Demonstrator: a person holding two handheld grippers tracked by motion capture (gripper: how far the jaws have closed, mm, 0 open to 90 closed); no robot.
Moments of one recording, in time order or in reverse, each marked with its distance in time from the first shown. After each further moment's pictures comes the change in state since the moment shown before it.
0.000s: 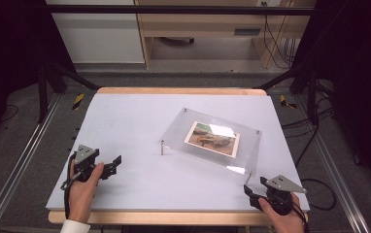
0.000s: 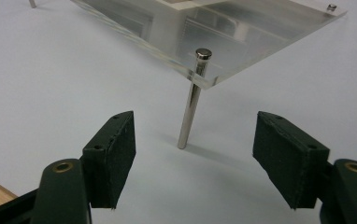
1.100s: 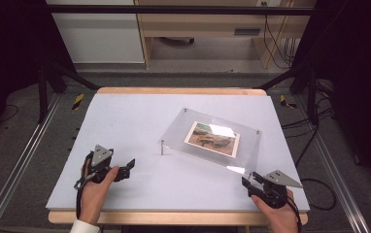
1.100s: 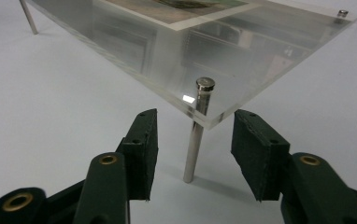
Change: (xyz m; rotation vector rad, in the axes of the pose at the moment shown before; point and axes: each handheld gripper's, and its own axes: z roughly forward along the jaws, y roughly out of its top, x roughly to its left) left arm -0.039 0.006 0.009 0.022 -0.057 0.120; right arm -0.002 0.006 0.018 -0.047 0.022 0.061
